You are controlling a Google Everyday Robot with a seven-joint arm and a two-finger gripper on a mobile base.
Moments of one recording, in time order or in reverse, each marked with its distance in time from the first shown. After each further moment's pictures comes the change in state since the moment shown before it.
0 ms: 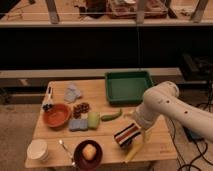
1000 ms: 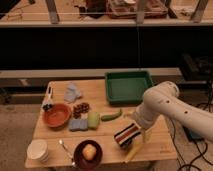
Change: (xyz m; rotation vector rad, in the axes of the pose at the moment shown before) arm 0.000 0.000 -0.001 0.001 0.001 0.001
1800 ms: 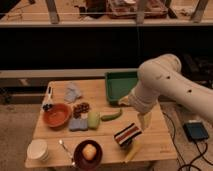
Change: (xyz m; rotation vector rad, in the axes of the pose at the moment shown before) arm -0.045 -0.045 -0.119 -0.010 0.026 -0.068
